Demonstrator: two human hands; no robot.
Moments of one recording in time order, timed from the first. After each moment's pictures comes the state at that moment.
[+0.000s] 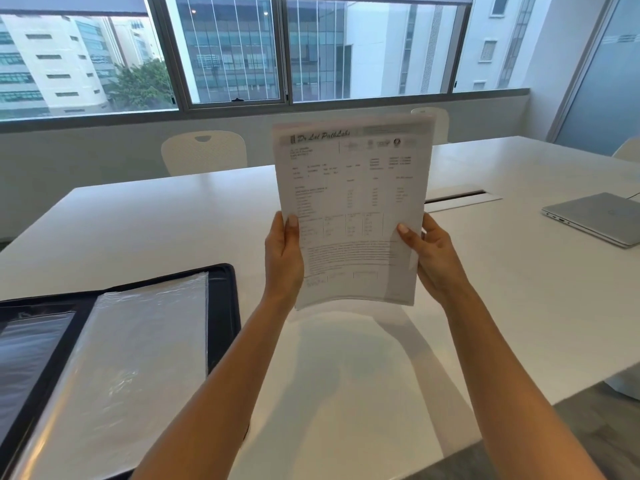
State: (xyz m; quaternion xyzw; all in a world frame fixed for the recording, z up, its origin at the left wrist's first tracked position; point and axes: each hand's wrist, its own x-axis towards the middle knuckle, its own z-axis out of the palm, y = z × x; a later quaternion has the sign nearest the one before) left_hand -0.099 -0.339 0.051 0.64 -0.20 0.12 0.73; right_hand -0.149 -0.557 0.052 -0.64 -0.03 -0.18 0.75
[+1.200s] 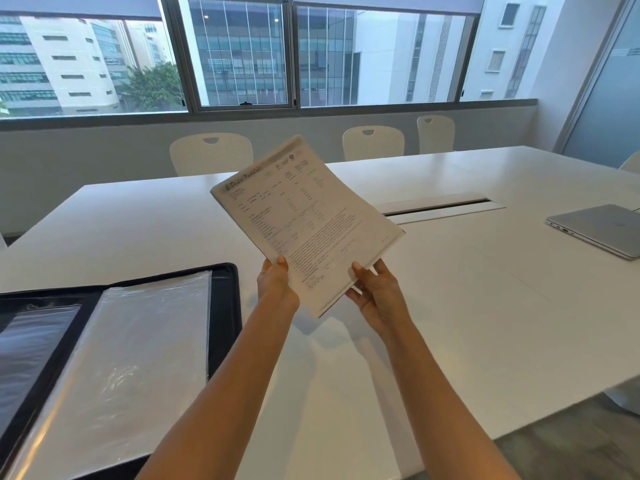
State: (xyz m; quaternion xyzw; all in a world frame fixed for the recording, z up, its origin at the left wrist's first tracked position) left_hand -0.089 -0.331 0.024 0.46 0.17 -0.06 0.87; right_hand -0.131 -0.486 -0.006 -0.40 0.03 -0.09 0.91
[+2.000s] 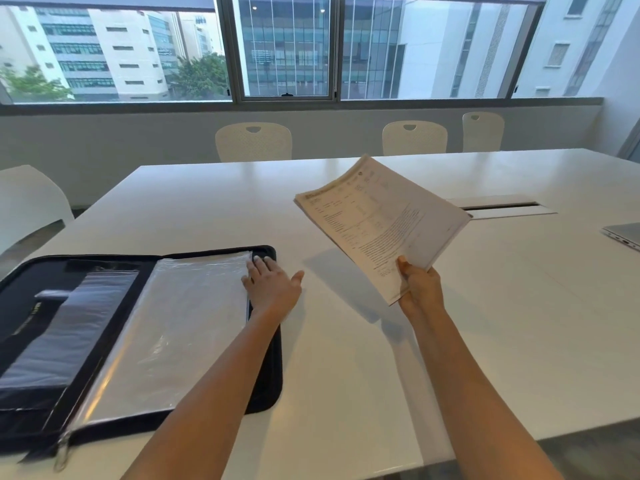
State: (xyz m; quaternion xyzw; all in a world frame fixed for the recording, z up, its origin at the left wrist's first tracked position) left_hand -0.077 -0.252 -0.034 0.98 0.08 0.05 0.15; right_hand -0.122 -0.482 -0.003 -0.41 0.16 -0.17 0.88
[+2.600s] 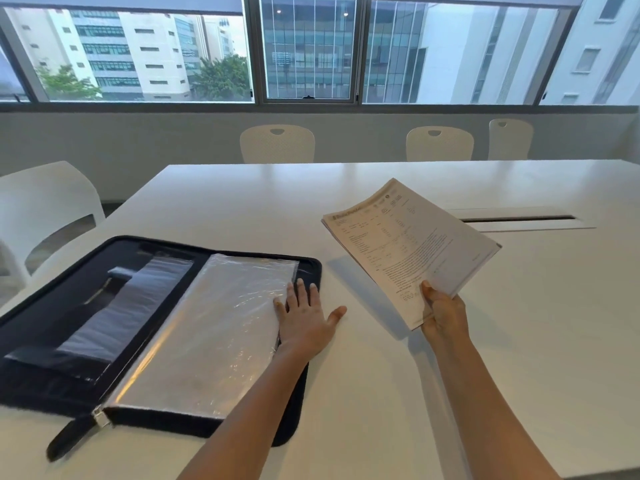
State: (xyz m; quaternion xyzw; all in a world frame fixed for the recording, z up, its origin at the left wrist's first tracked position) left_hand -0.108 -0.243 -0.064 0.99 -0.01 -0.02 0.10; right_hand -0.125 -0.462 -0.024 -0.41 0.19 -0.16 0.88
